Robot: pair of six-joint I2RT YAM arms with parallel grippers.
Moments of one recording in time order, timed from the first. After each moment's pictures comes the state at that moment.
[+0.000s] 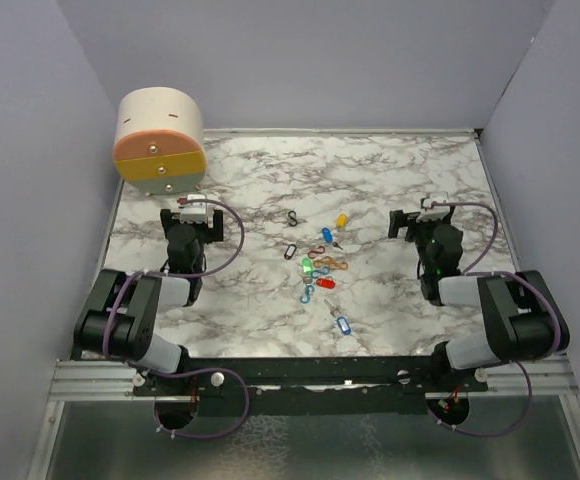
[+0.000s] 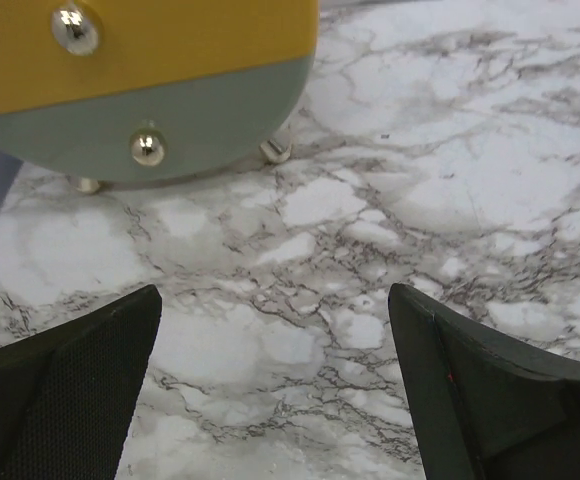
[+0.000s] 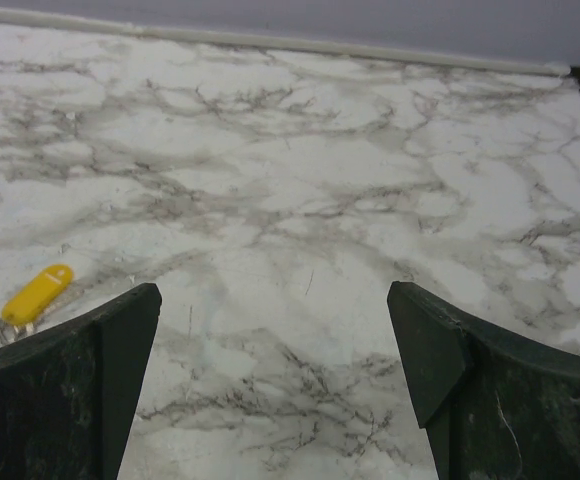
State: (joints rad) left arm -0.17 1.53 0.33 1.04 -0.23 0.08; right arm 0.13 1.51 0.28 1.18 0.04 -0.07
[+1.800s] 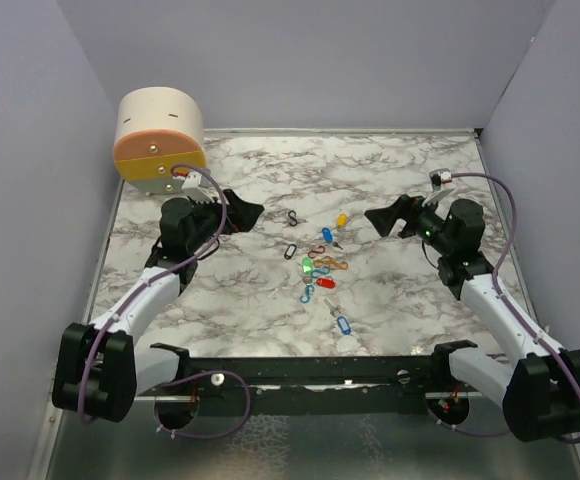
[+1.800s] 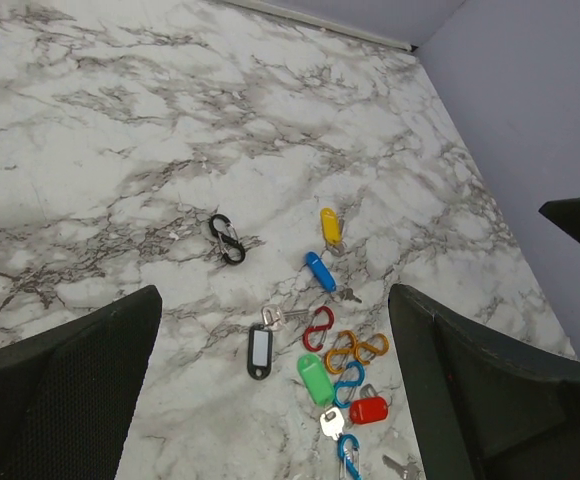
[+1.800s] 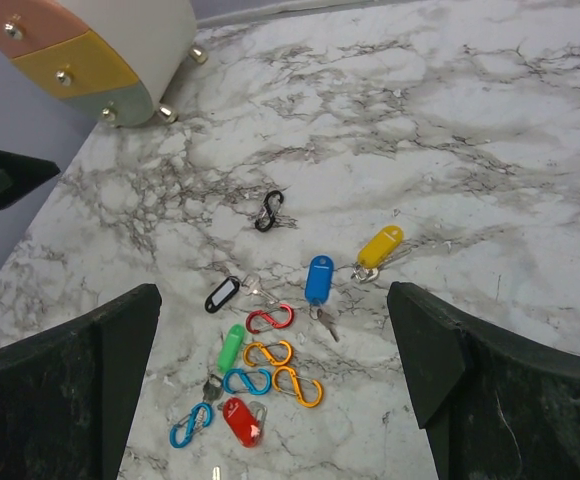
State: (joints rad) left arm -0.22 1.18 0.60 0.41 0.37 -0.55; right arm 0.14 1.03 0.59 0.28 -0.46 0.38
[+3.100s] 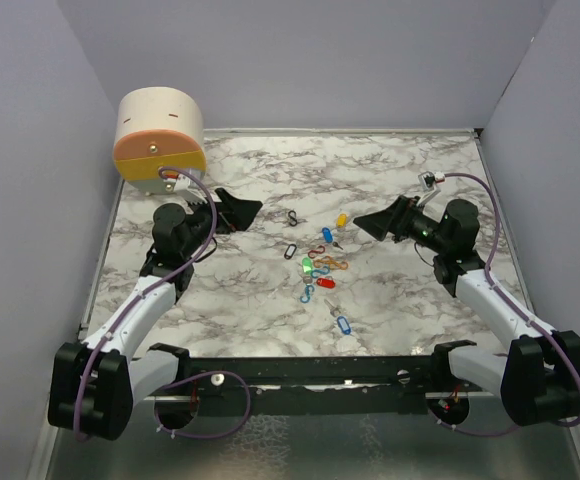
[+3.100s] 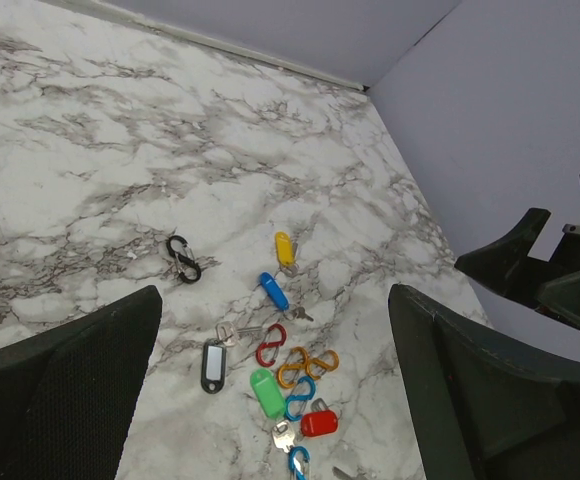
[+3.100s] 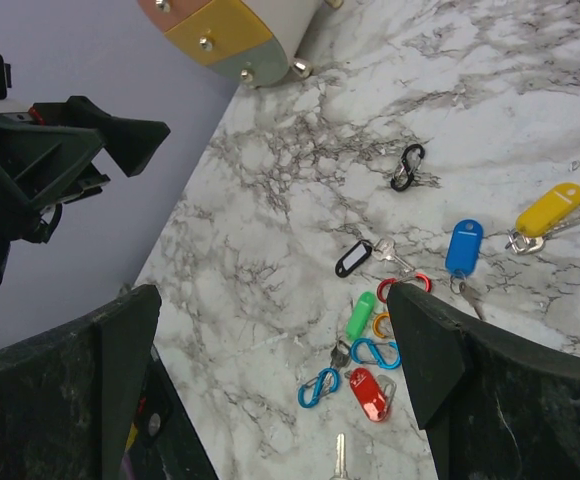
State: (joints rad) left arm -0.22 1.07 0.57 0.43 0.38 -0.67; right arm 0.14 1.11 0.56 0.42 -0.72 0.66
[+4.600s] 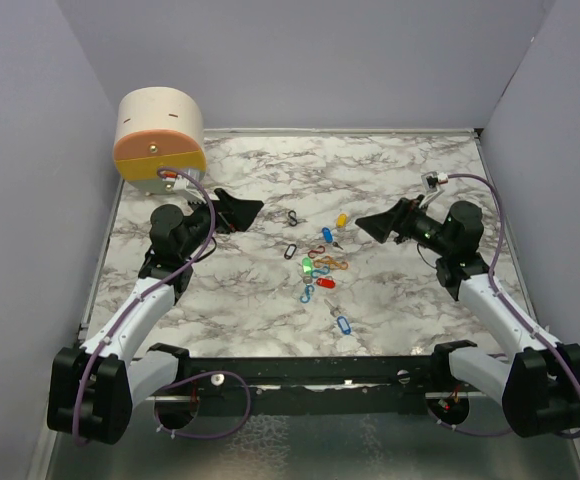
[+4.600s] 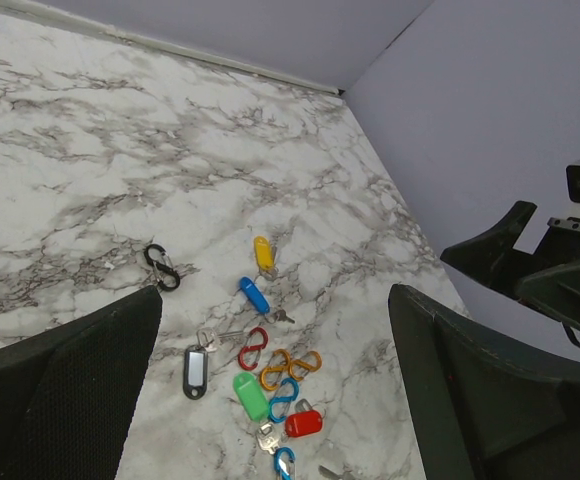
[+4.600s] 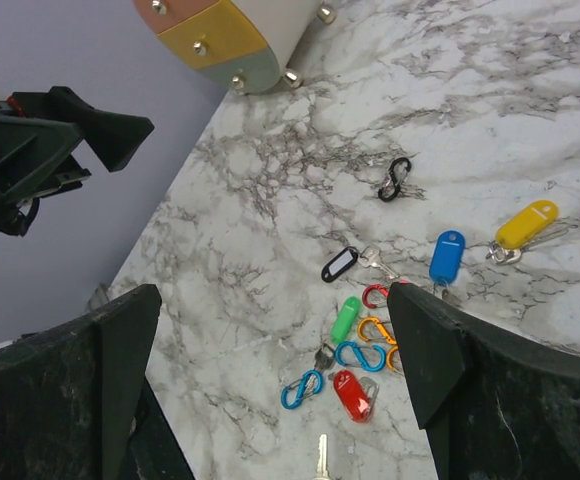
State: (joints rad) left arm -0.22 1.04 0.57 0.46 0.41 -0.68; right arm 0.14 1.06 0.56 0.40 -0.71 0.61
